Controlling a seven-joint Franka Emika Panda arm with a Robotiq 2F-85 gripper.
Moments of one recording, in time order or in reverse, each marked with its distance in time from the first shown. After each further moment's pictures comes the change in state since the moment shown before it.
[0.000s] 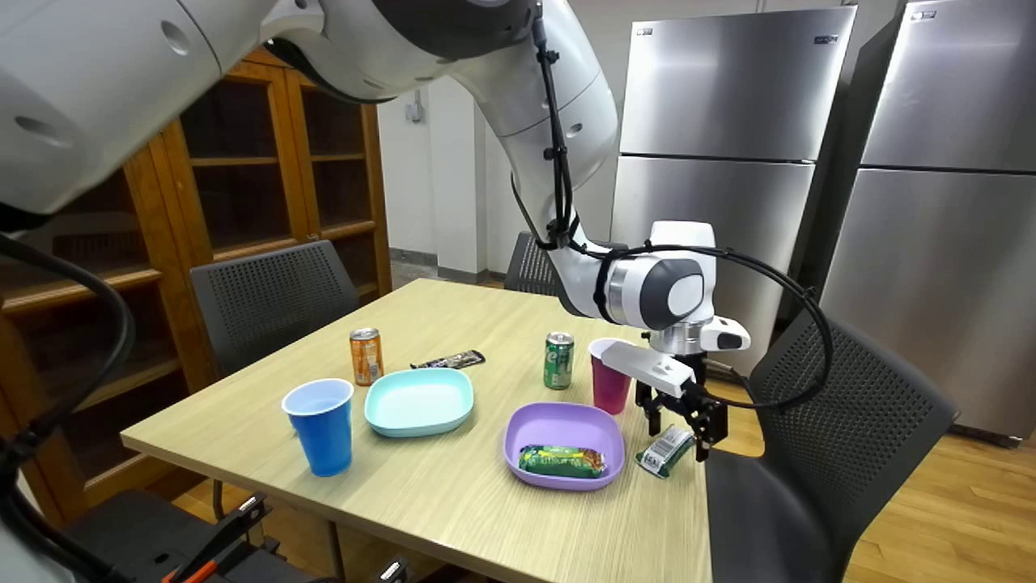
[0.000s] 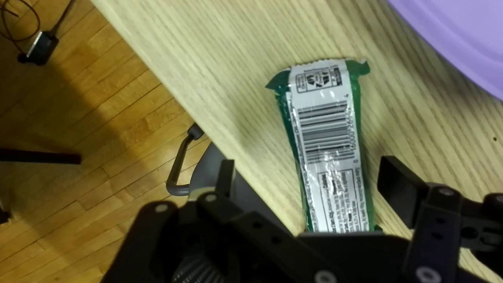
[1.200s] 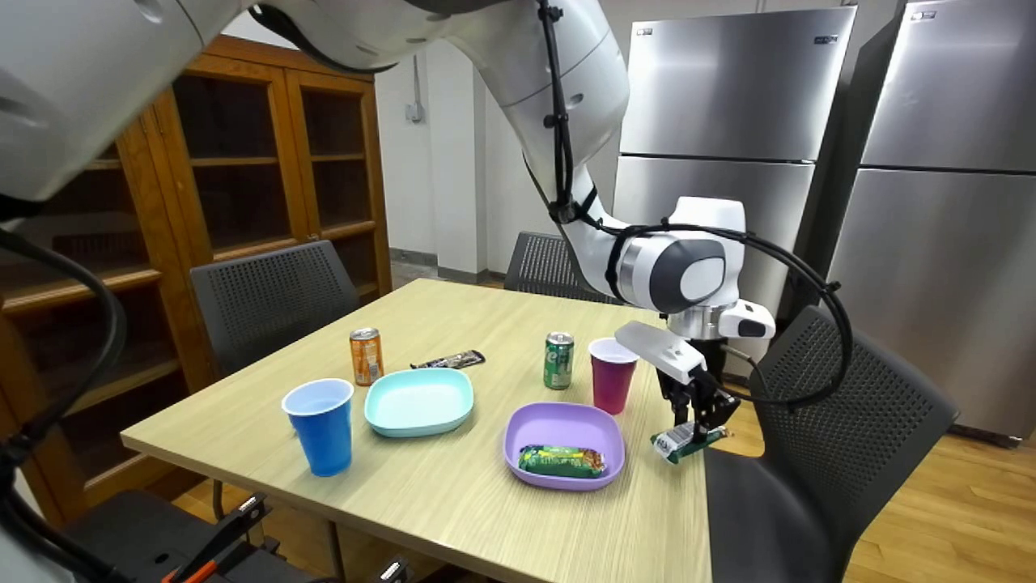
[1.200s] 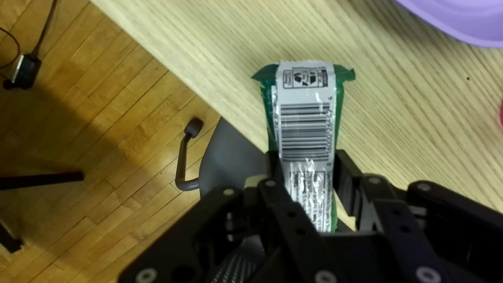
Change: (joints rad) arm -0.030 -0.074 -0.003 -0.036 0.118 0.002 0.004
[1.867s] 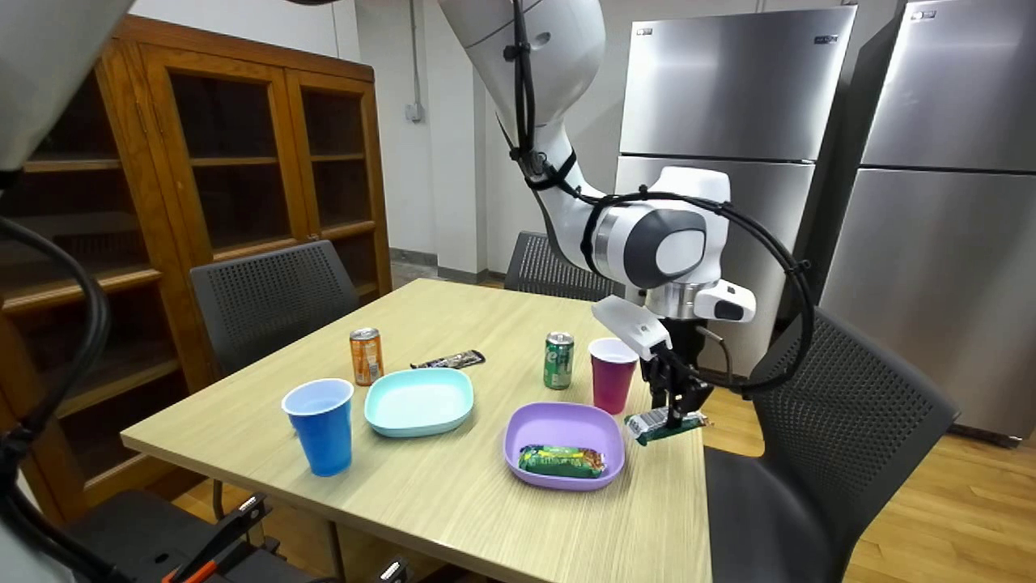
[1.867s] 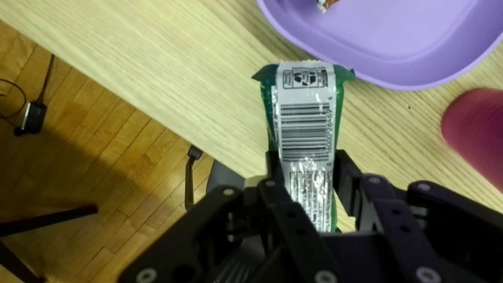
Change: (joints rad) arm 0.033 -0.154 0.000 -0.175 0.024 0.002 0.108
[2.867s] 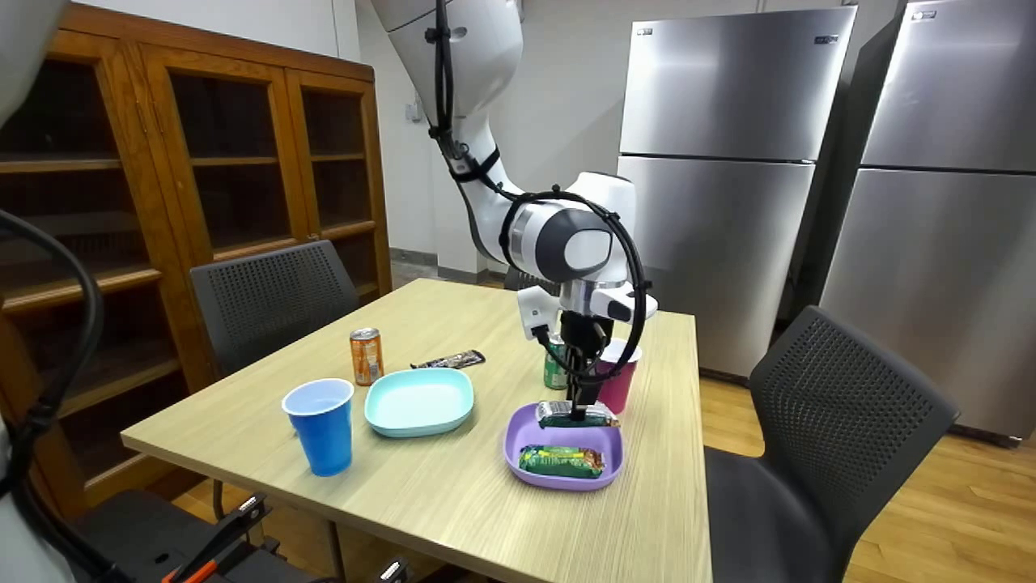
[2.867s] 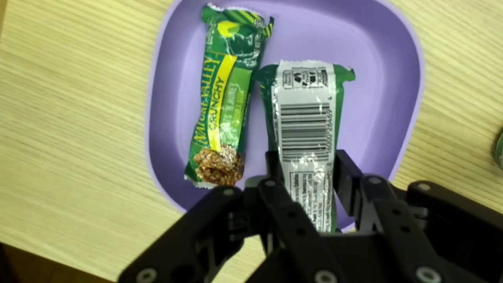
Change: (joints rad) arm 0.182 -0.088 0.001 -0.185 0.066 -0.003 0.320
